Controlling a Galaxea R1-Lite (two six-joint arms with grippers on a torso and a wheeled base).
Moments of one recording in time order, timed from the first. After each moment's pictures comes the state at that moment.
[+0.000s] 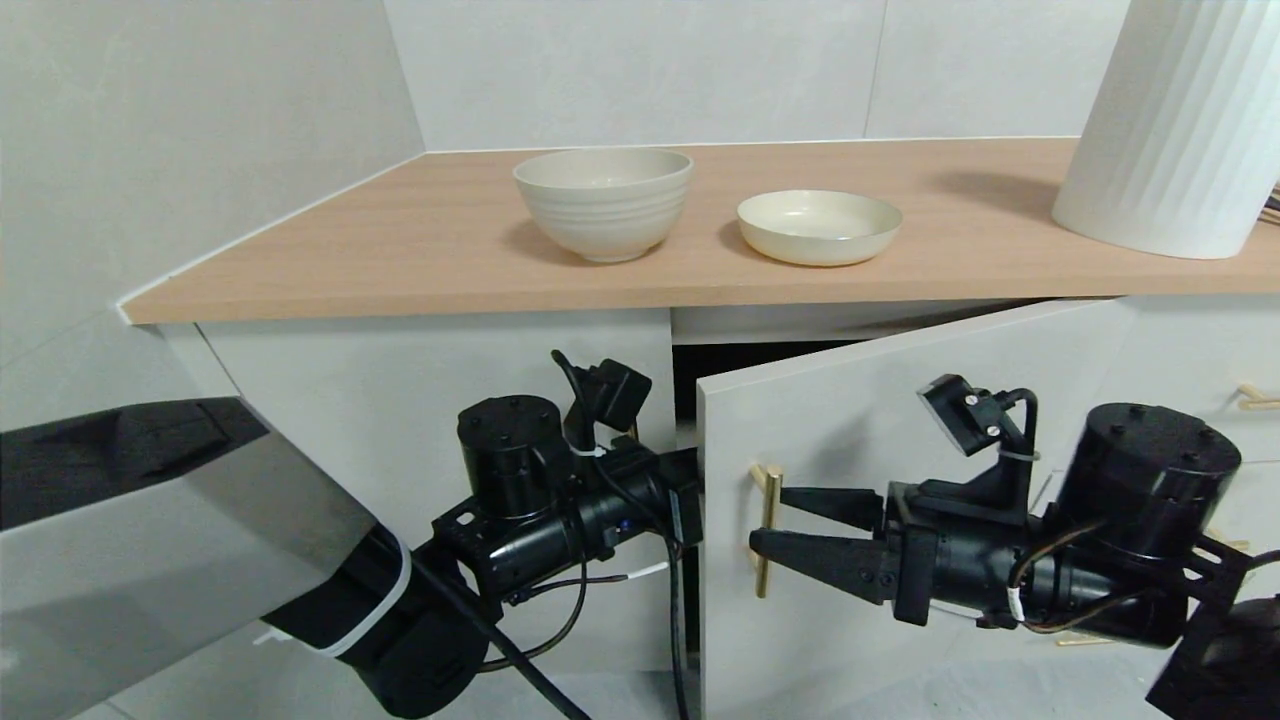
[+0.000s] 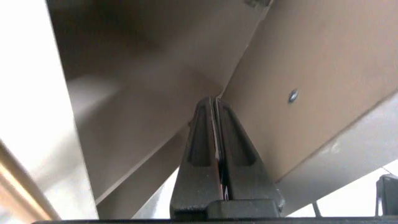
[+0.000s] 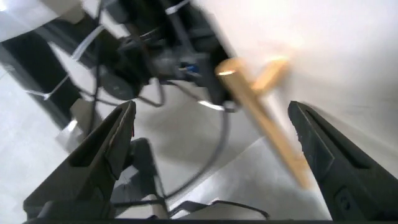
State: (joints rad) left arm -0.64 2.09 -0.75 -1.29 -0.36 -0.25; right arm 0.60 1.77 -0.45 -1.31 0.61 0.45
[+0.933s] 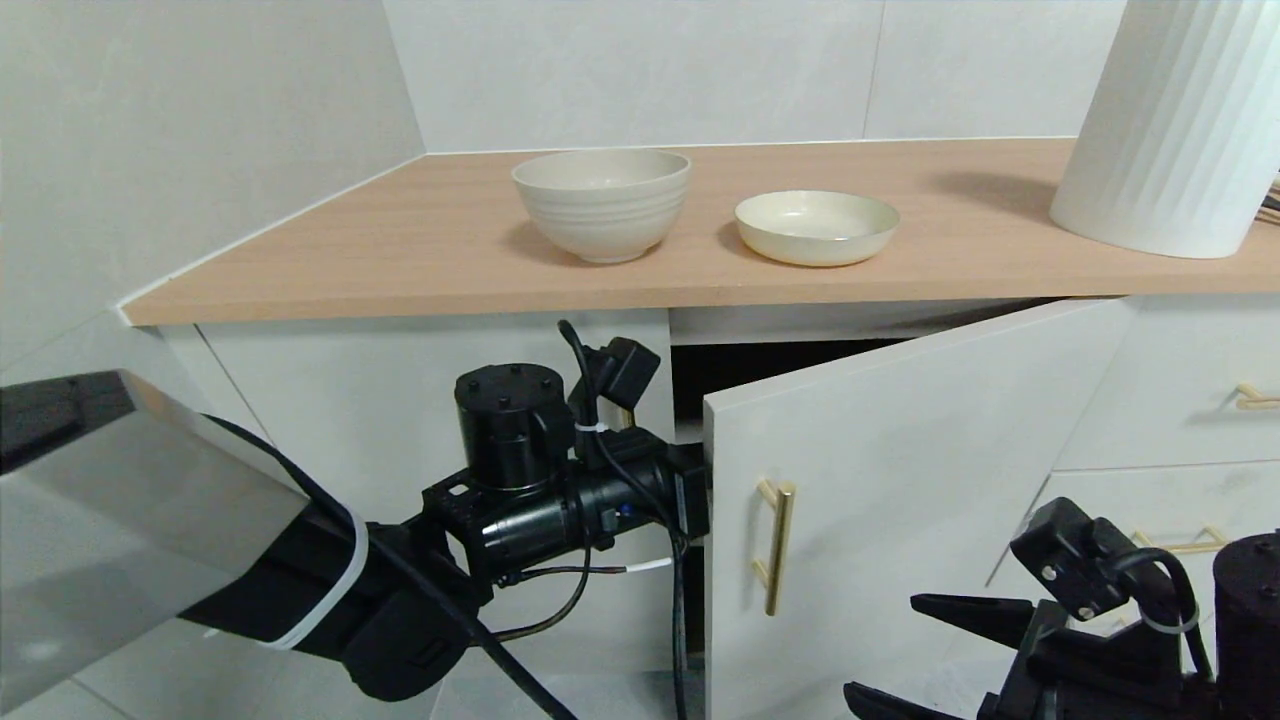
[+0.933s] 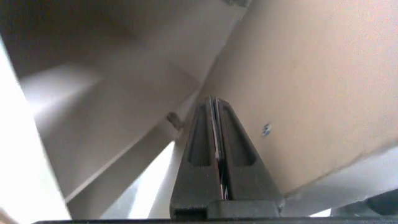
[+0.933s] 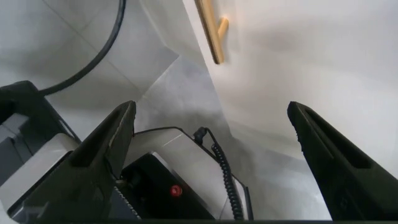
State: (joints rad) left arm -0.66 2.00 -0.81 -1.09 -0.44 -0.30; right arm 0.80 1.41 -0.28 -0.76 0.03 0.18
